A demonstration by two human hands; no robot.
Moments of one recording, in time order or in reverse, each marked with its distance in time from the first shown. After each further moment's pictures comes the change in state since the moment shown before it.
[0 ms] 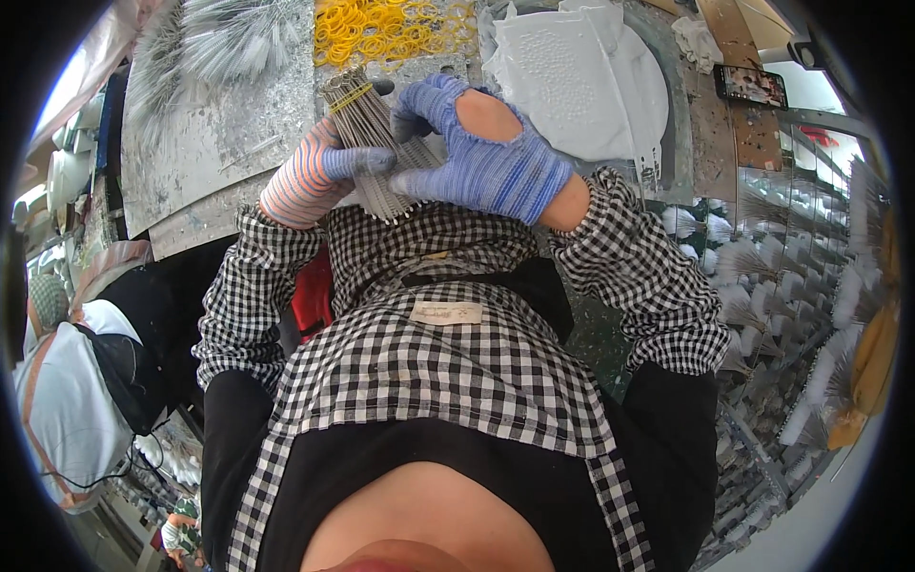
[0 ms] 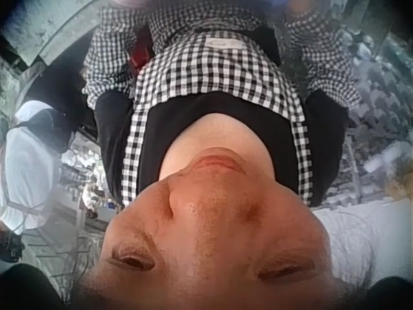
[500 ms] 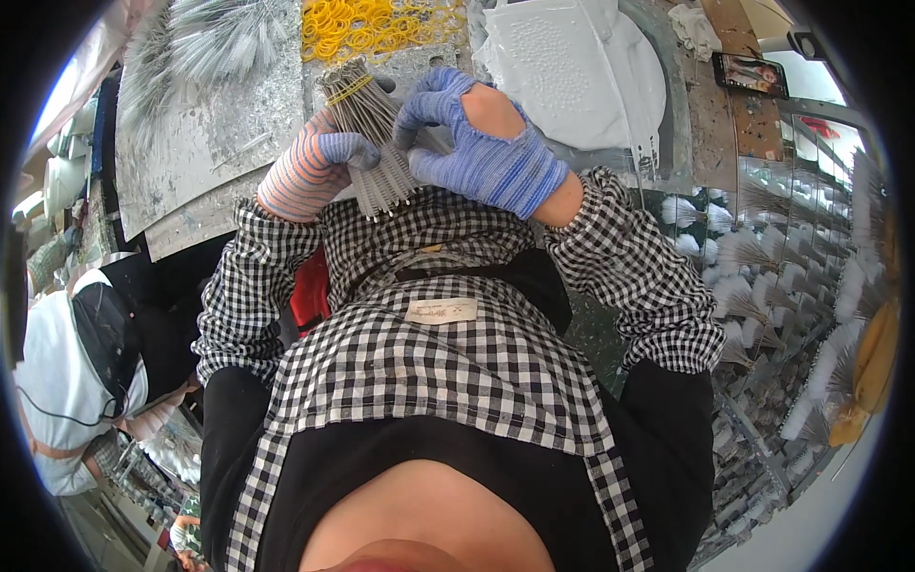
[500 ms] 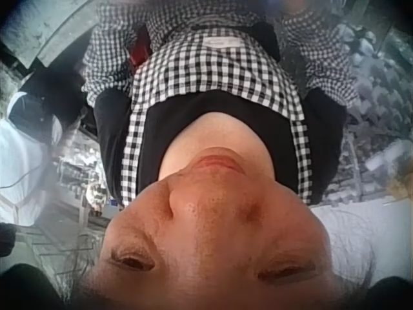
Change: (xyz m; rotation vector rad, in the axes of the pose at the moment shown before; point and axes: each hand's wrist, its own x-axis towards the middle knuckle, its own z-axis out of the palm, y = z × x) left_hand 0.009 -0.002 0.005 0.016 0.051 -0.088; right_hand -0.010 0.013 0.005 -0.013 0.046 0.043
